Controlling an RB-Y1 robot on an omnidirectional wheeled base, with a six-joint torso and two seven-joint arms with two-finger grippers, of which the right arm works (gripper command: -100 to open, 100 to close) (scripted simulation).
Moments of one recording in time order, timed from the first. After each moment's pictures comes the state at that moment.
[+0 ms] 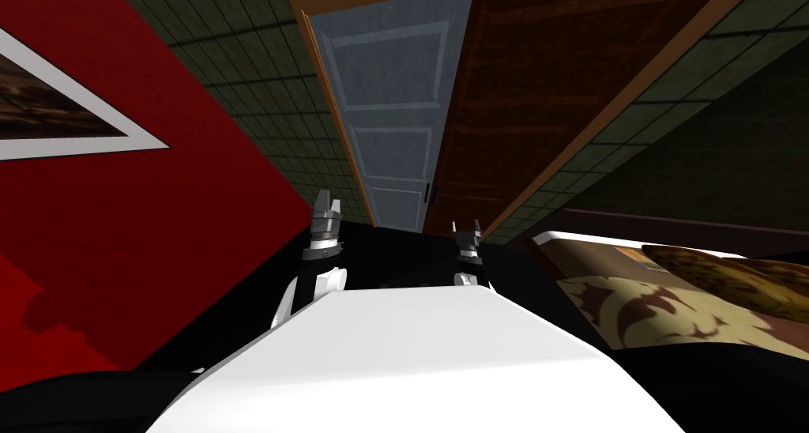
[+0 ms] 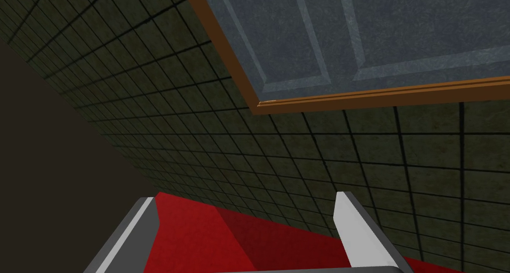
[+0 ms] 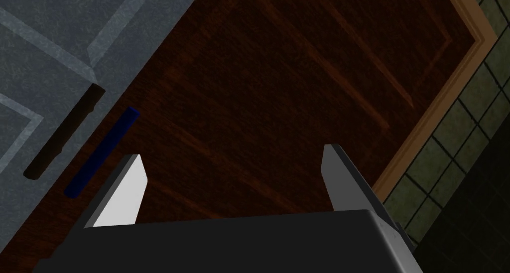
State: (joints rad) arm 0.41 -0.17 0.06 -1.70 -0.31 -0.72 -0.64
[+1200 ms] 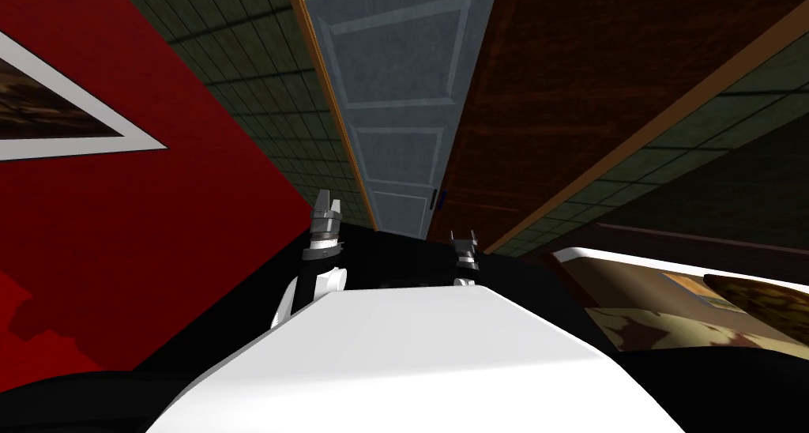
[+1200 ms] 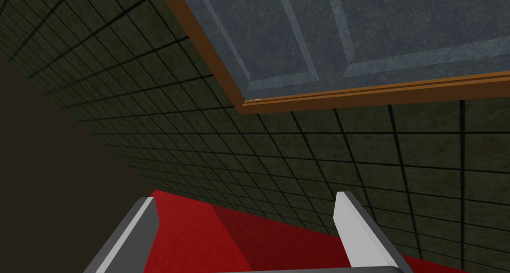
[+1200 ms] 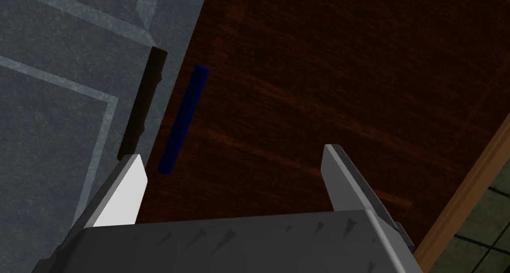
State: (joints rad) arm 0.35 -0.22 0.10 -1.43 -0.45 -0.76 -0.90
